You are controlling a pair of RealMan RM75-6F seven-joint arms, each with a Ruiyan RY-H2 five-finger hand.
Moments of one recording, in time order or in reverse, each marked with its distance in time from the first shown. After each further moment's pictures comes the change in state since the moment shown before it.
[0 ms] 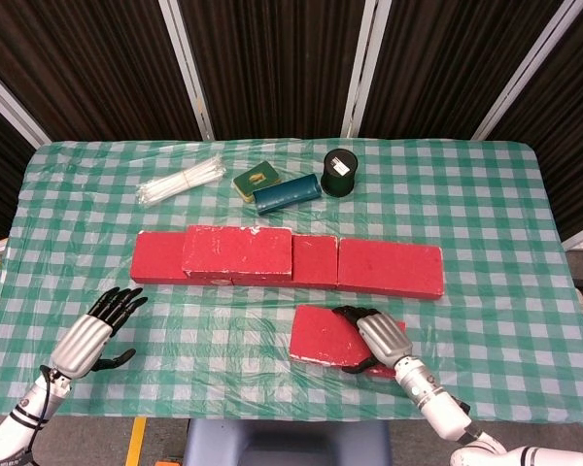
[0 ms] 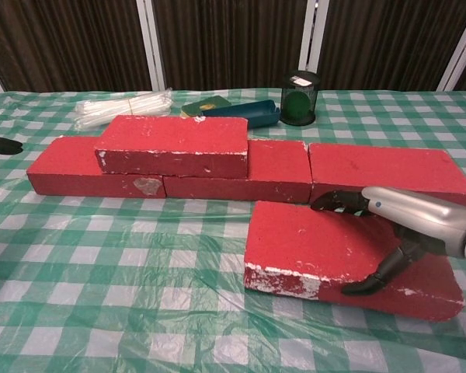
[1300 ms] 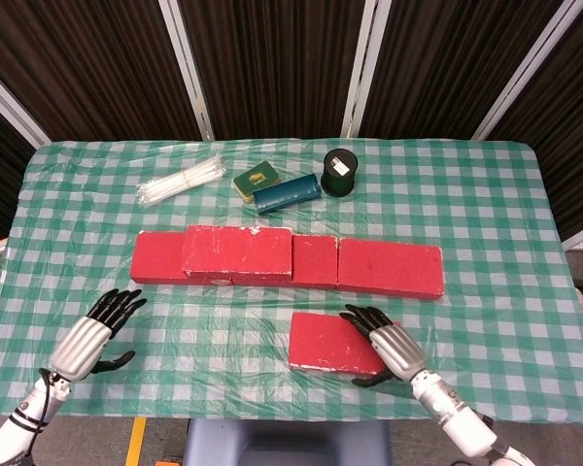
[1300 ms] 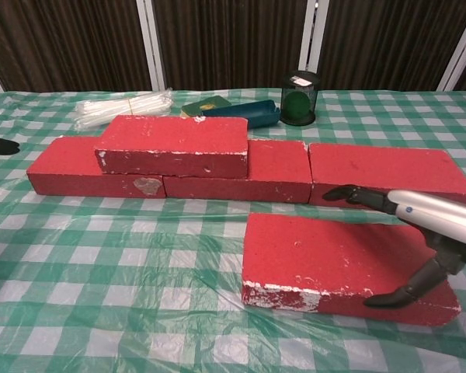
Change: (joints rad) left arm -0.025 -0.002 0.060 -0.008 -0.053 0.040 0.009; right arm -0.081 0.071 -0.025 -0.012 -0.212 0.007 0.199
